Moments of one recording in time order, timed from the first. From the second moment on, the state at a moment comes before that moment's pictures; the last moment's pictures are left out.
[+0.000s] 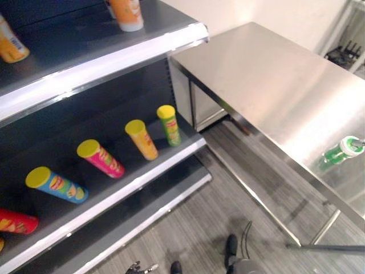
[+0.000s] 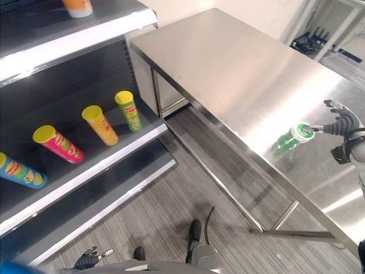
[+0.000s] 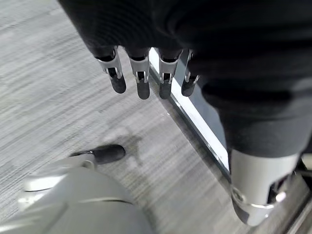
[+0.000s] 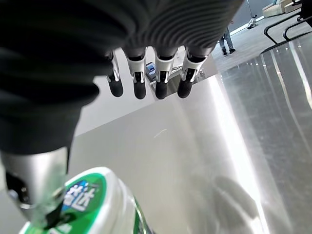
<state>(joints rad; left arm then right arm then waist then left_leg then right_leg) 0.14 0.27 -0.08 1.12 -0.19 -0.16 0.02 -0.47 -1.18 0.27 0.74 0.24 -0.16 0.06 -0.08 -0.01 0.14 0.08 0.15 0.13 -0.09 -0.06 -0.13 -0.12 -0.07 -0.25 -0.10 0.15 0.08</state>
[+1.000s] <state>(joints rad) 0.12 0.27 -0.12 1.07 -0.18 -0.17 0.01 -0.55 -1.18 0.41 0.57 0.28 -0.19 0.08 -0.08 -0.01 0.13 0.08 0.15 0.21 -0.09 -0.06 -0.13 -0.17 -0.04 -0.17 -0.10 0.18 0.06</state>
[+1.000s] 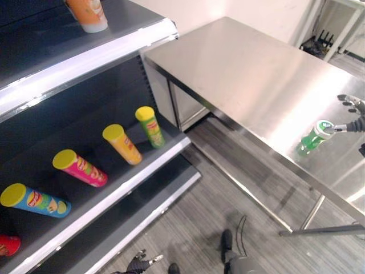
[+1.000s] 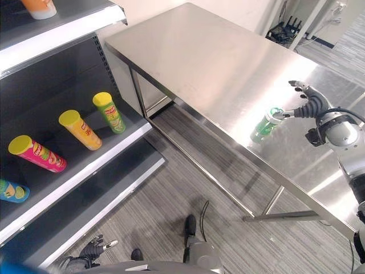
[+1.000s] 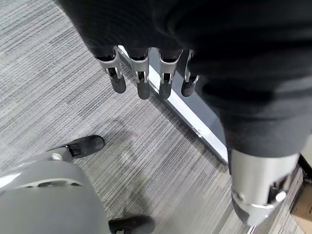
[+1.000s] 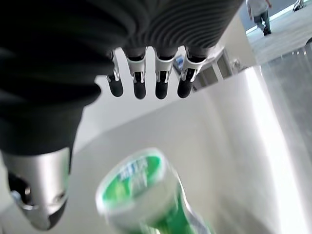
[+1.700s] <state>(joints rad) 0.11 0.27 -0.16 1.07 -0.17 -0.17 -0.01 -0.57 -1.16 0.44 0.58 0.27 -0.19 0.11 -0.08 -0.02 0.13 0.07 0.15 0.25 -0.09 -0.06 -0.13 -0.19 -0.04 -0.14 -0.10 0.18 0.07</state>
